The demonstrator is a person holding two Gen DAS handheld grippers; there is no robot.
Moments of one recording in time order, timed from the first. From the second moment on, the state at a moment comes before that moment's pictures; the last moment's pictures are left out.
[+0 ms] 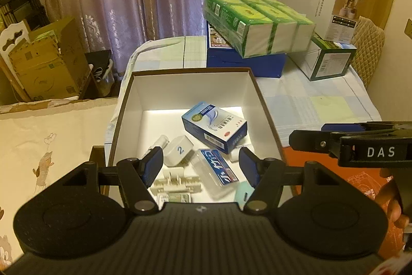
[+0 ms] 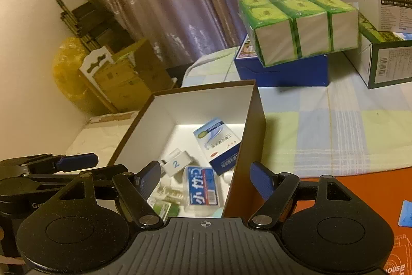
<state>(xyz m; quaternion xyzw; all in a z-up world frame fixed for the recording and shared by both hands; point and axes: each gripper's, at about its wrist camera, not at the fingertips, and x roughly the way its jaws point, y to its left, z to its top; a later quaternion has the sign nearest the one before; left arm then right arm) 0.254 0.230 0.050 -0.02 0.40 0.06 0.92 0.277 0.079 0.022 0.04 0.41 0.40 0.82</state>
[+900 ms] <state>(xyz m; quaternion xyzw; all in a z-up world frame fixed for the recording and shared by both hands) 0.158 0.118 0.030 -0.07 0.41 0.06 0.91 0.219 -0.045 0.016 -0.02 0.39 0.47 0.79</state>
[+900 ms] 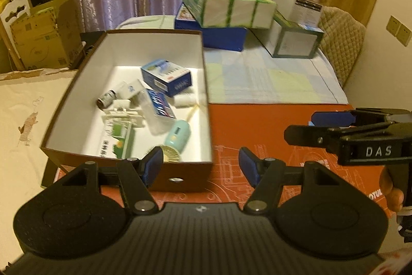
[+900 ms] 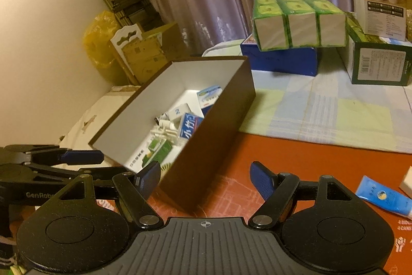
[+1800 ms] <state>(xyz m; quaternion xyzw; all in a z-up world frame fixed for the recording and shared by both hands) 0.208 -0.012 -0.019 -0.03 0.45 -0.06 0.89 0.247 -0.208 -0.034 -0.01 0.45 0.33 0.83</state>
